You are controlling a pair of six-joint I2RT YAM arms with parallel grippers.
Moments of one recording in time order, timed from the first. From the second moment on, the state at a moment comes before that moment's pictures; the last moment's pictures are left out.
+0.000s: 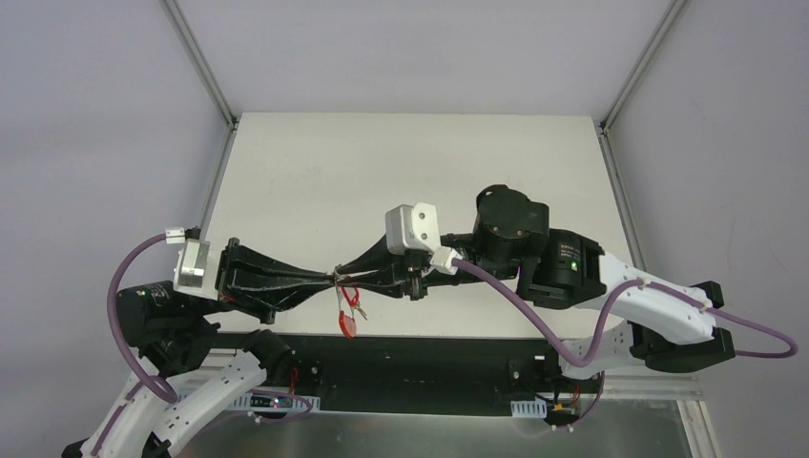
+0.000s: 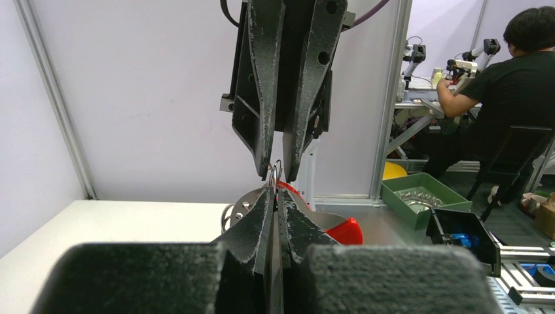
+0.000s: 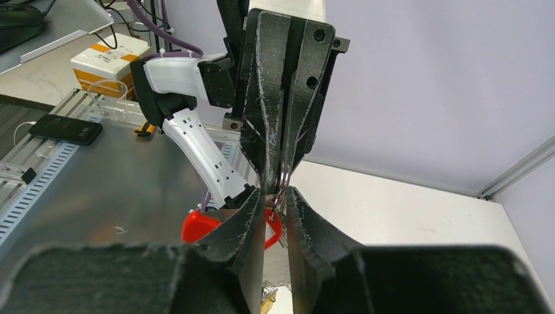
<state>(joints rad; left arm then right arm) -0.65 0.39 0.89 0.19 0.73 -0.51 1.44 1.31 1.74 -0.41 -0.26 -0.22</state>
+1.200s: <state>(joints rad) -0.65 0.39 0.89 0.18 0.73 -0.51 1.45 1.29 1.69 -0.39 -0.21 -0.22</state>
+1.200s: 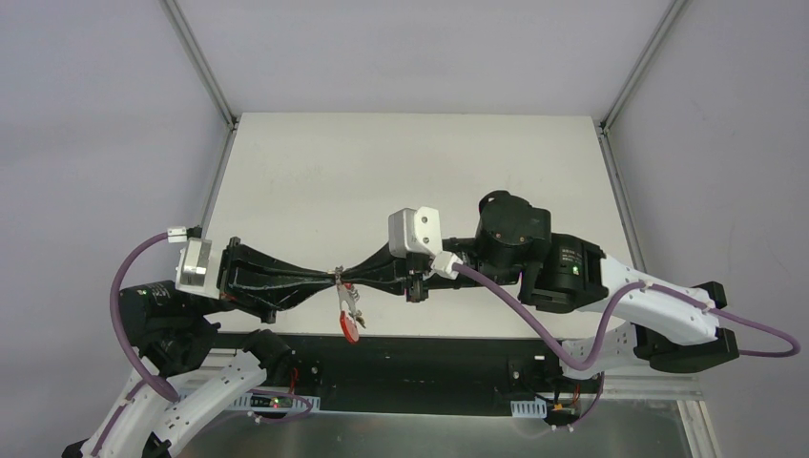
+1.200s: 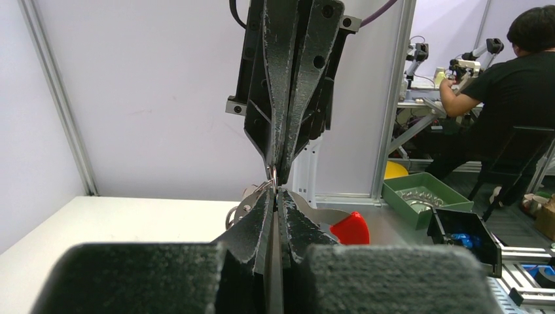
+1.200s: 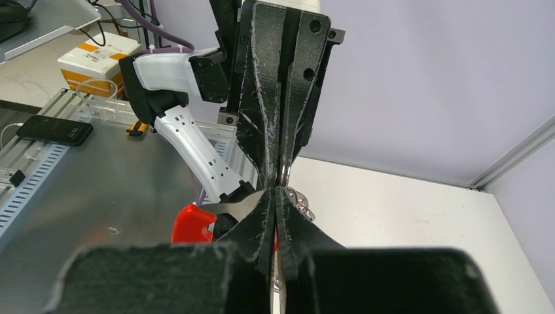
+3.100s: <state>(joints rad) -0.65 0.38 0.89 0.19 0.70 -0.51 1.45 1.33 1.75 -0.44 -0.20 -0.20</state>
